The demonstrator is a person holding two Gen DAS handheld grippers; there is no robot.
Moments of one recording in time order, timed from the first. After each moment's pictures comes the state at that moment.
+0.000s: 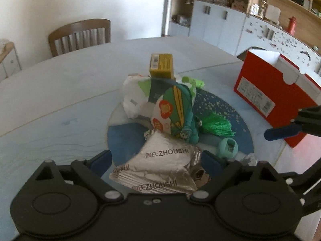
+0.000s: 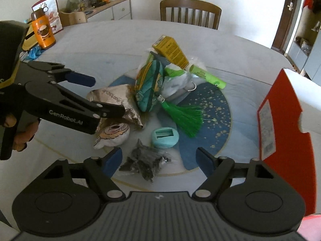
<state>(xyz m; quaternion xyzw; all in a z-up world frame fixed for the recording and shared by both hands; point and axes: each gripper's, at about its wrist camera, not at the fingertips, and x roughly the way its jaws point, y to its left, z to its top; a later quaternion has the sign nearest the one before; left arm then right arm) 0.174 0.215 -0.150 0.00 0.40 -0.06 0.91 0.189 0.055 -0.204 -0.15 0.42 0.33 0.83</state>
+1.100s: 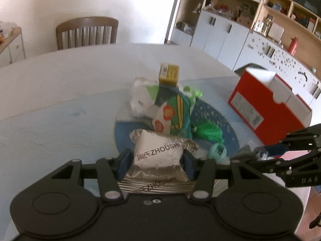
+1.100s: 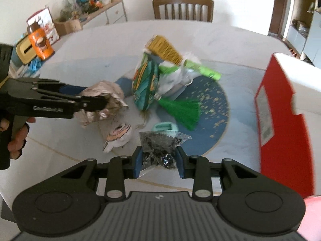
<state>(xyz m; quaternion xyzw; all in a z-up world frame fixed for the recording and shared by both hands) 0.147 0.236 -0.123 -0.07 0.39 -0.05 0.92 0.192 0.035 -0.190 -0.10 0.45 0.32 0.83</state>
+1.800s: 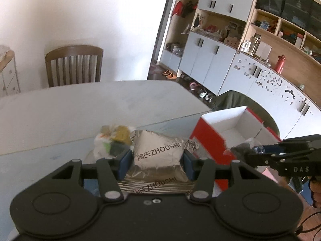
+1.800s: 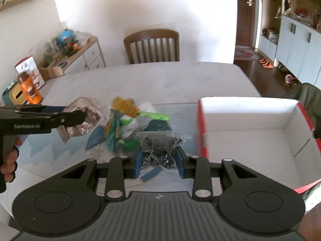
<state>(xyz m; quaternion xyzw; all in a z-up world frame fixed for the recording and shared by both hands) 0.161 0.158 -0.026 -0.08 0.33 -0.06 0.94 0.206 -0.054 -0.094 -0.04 0.39 0.27 0.88</state>
